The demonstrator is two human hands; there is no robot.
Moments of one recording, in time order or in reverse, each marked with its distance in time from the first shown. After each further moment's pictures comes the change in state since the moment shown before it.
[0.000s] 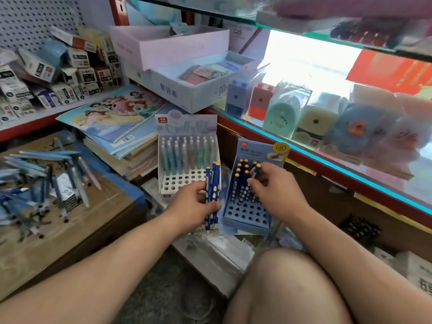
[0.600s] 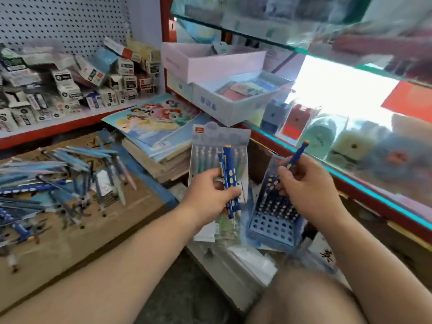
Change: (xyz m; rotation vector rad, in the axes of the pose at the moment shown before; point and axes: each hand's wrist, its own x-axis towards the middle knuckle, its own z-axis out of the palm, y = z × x) left_hand -0.011 0.029 -0.039 -0.210 0.153 0.058; right_hand 0.001 -0.061 -0.015 0.215 0.153 -0.037
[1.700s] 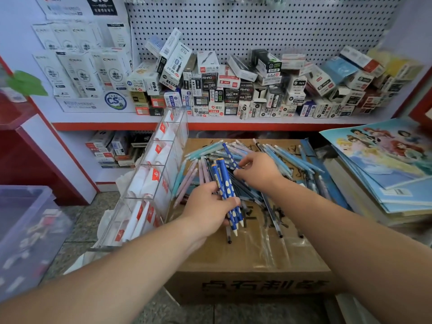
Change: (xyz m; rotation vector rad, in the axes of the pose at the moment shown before) left_hand -0.143 -0.090 -0.310 -0.123 0.813 -0.186; right_hand -0.020 -0.242 0.450 -0.071 -0.874 -0.418
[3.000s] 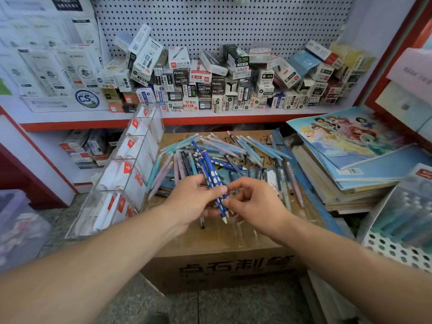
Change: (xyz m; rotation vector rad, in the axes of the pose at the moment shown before) left_hand -0.015 0.015 0.024 -0.103 -0.147 -0.081; right_hand -0.137 0.031 -0.031 0.408 -0.122 -0.057
